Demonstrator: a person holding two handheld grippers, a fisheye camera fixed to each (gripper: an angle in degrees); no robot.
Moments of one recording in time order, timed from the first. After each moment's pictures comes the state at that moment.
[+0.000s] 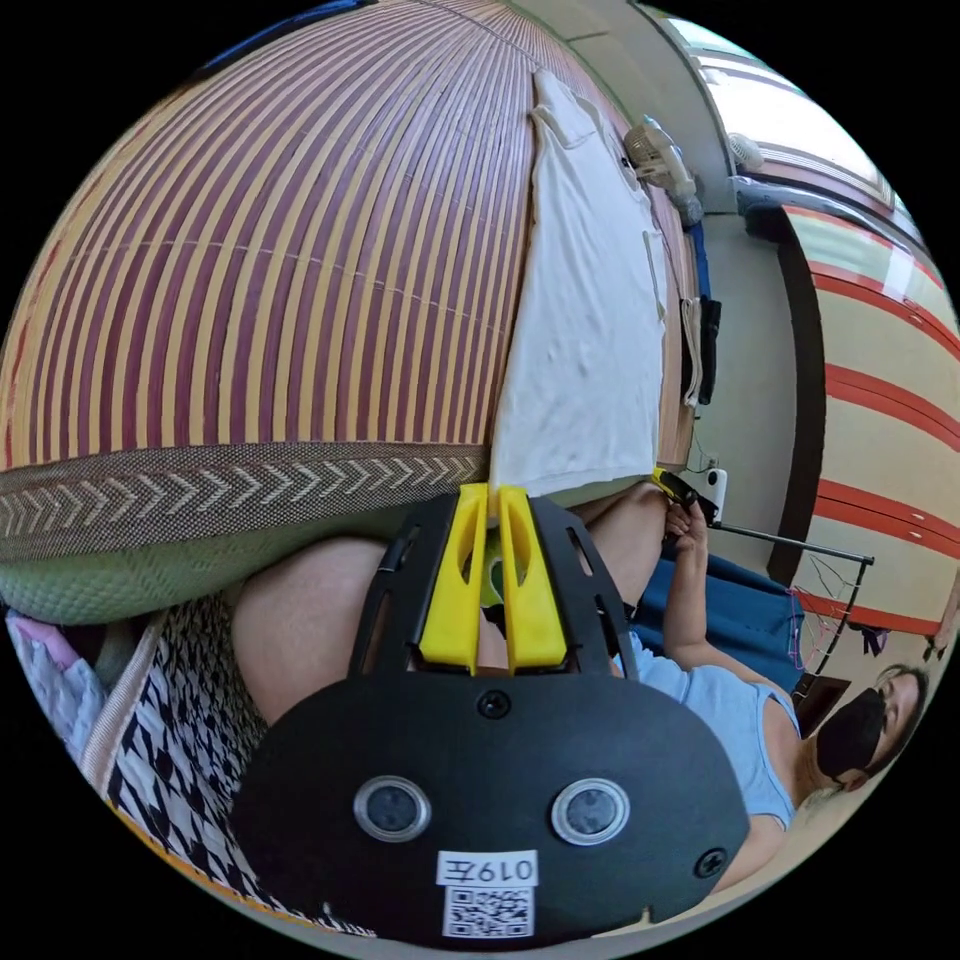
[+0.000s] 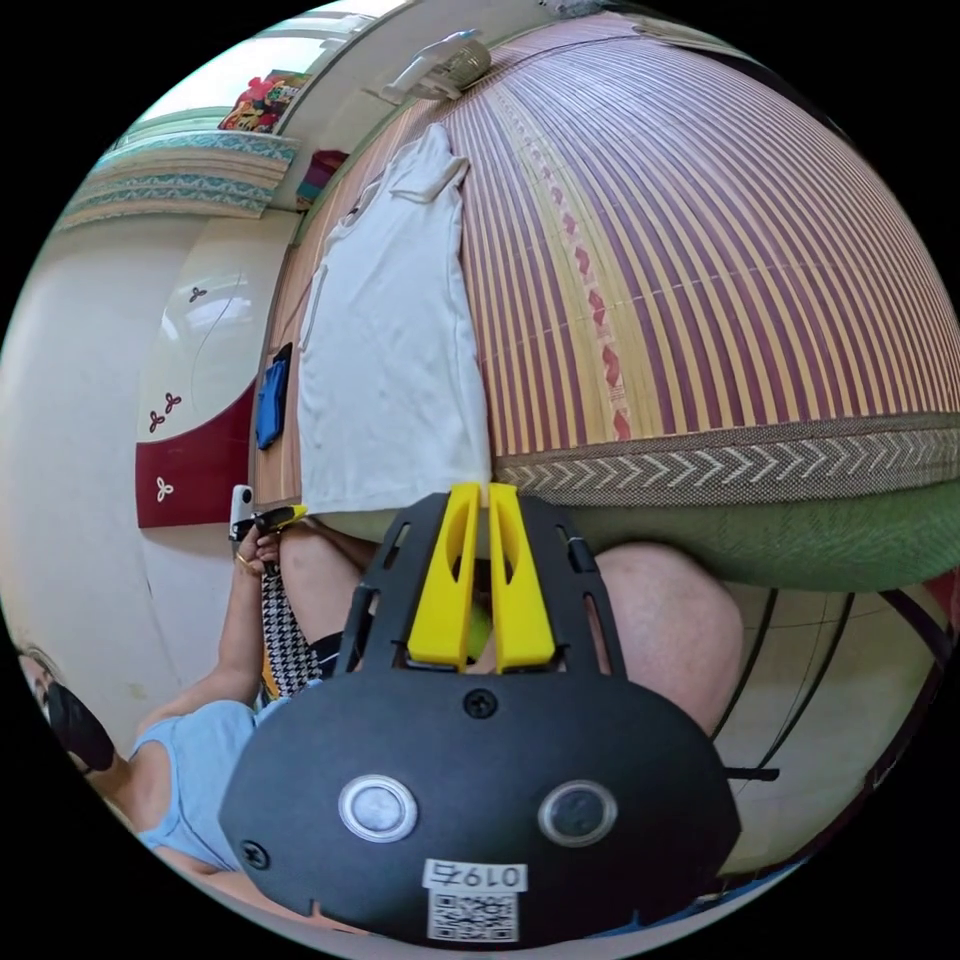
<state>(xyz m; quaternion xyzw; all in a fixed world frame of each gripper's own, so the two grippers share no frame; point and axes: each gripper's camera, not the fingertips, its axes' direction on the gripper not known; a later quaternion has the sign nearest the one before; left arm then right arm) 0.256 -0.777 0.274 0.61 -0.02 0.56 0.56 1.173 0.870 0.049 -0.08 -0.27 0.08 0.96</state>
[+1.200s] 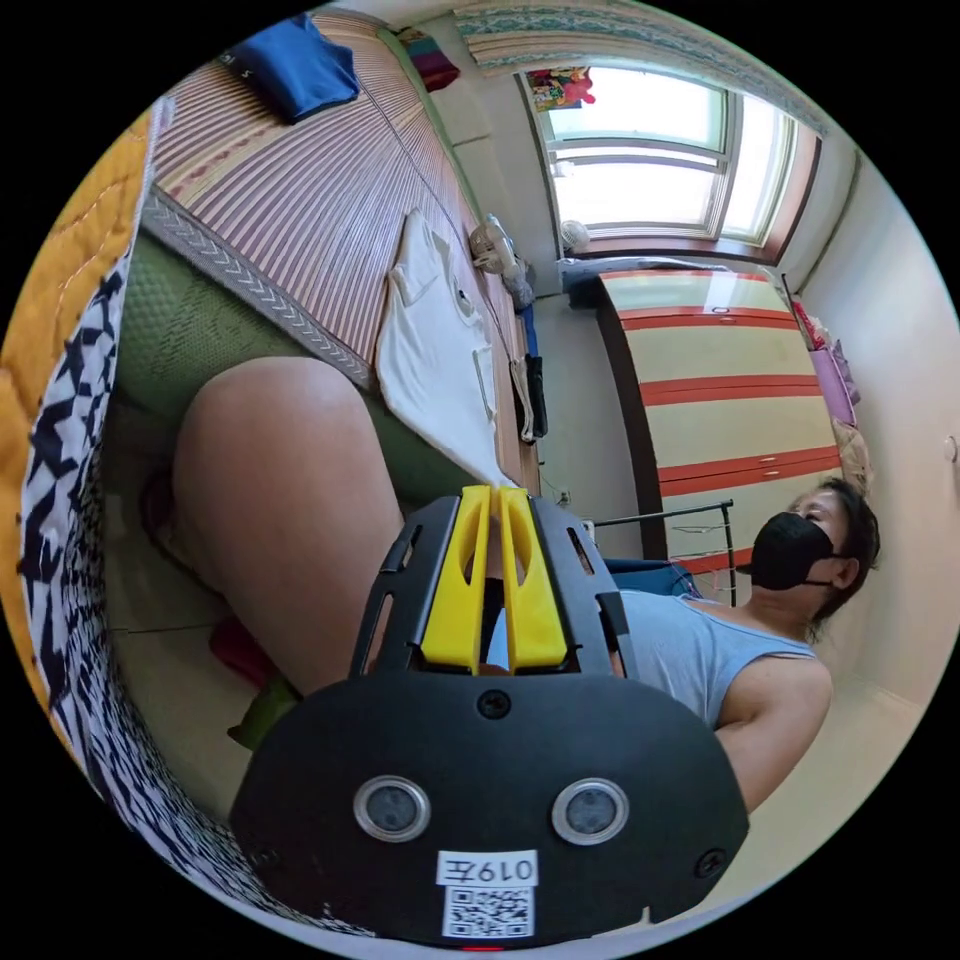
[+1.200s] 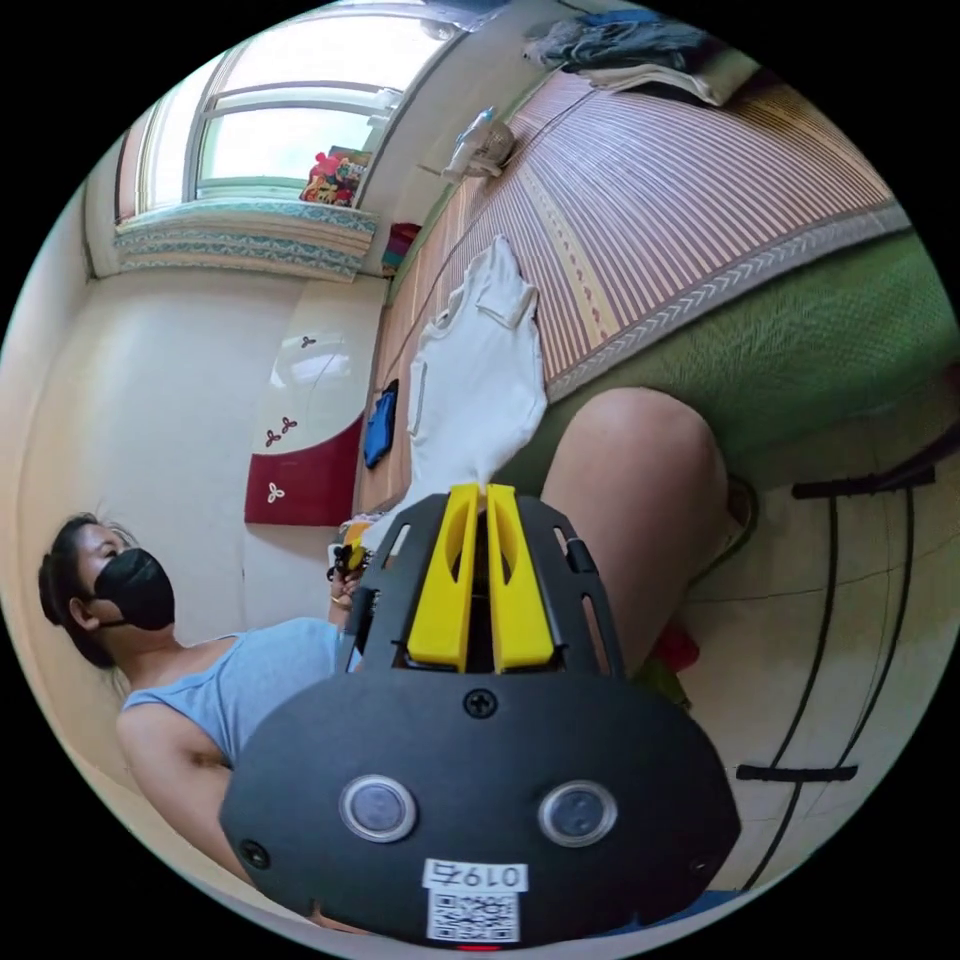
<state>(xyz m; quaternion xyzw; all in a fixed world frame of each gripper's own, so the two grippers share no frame) 0.052 -0.802 0.301 0.57 0.14 0.71 0.40 1.296 0.981 -0.077 0.02 -0.39 0.12 0.91</state>
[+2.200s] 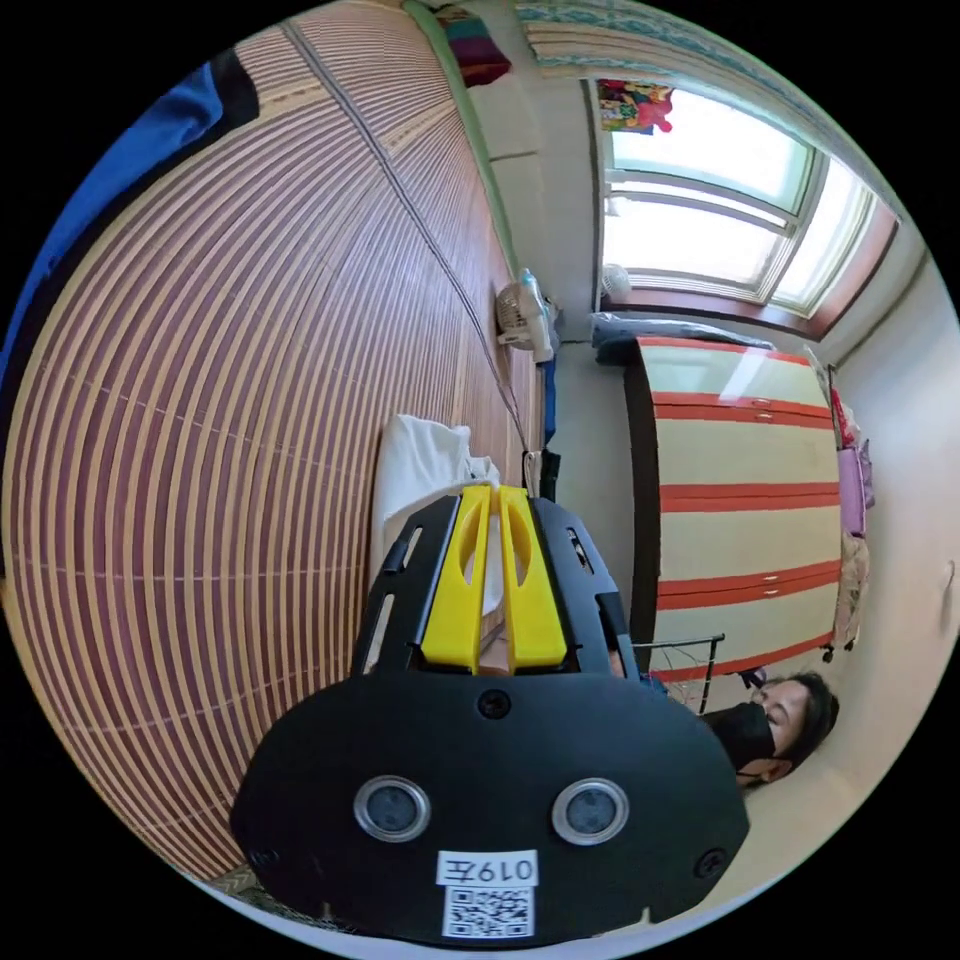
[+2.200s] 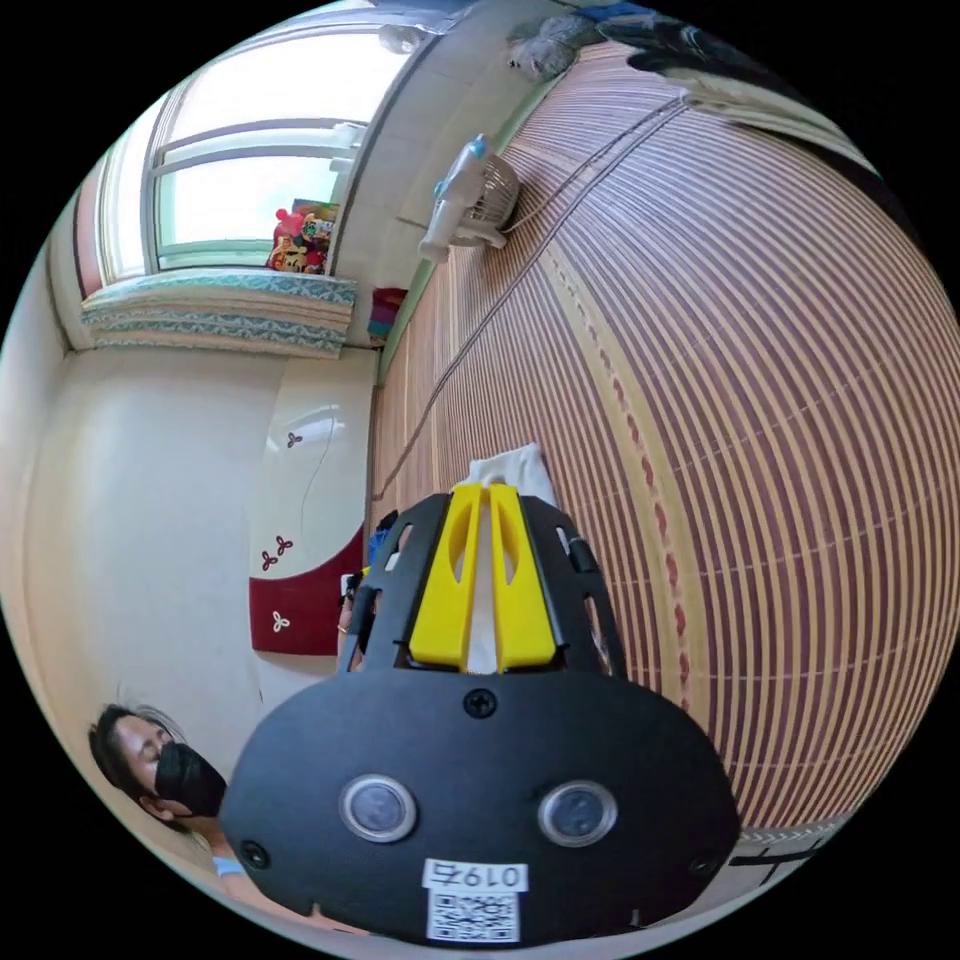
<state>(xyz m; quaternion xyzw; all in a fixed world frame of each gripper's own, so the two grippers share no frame) 0.321 -0.584 0.011 0.55 0.18 0.68 0.45 1.293 0.506 0.058 0.05 -0.40 0.16 0.90</state>
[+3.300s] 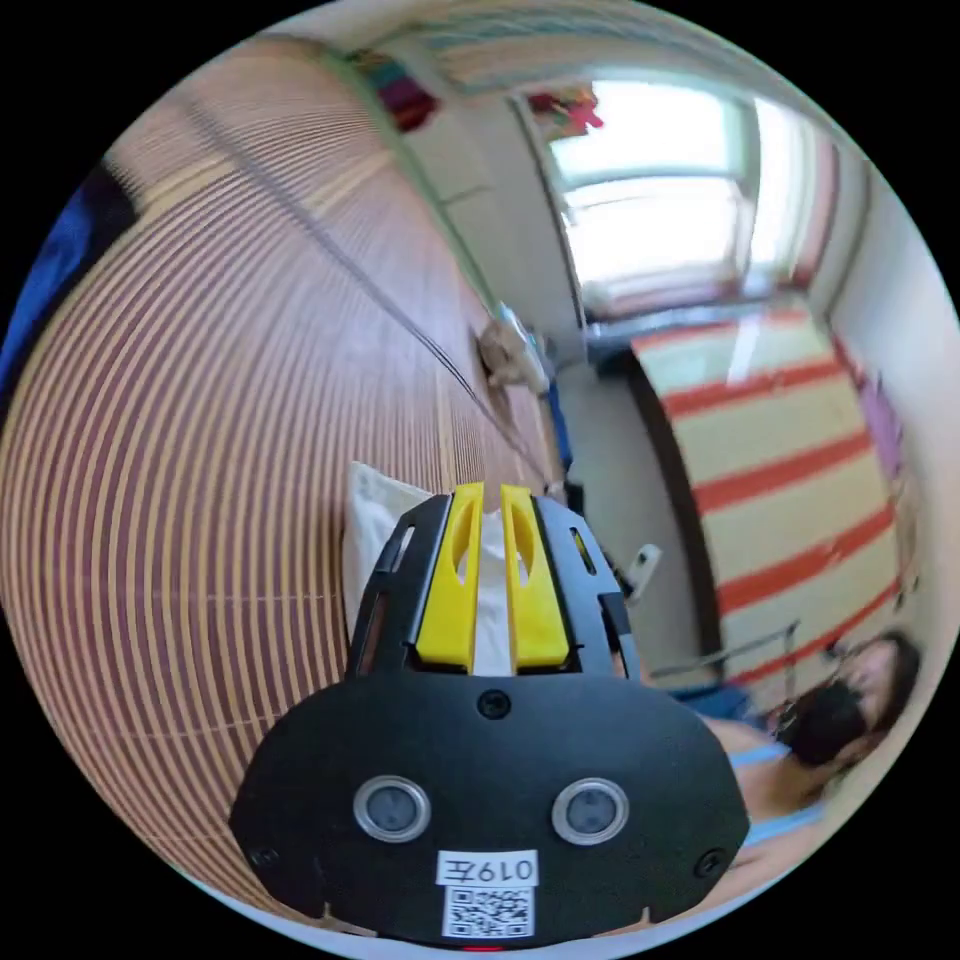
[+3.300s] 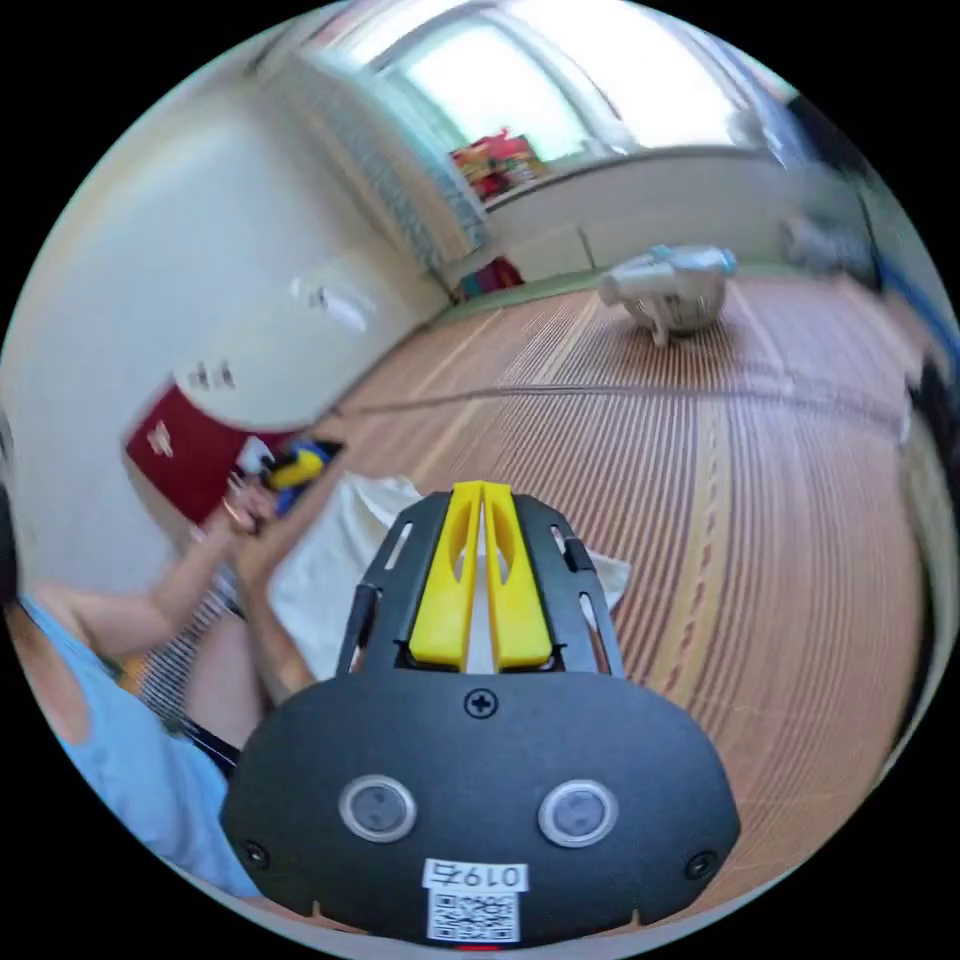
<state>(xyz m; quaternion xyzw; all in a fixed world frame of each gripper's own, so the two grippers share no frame) 0.525 -0.472 0.150 0.66 0.03 0.69 0.31 0.920 0.492 0.076 0.19 -0.17 -0.23 0.94</state>
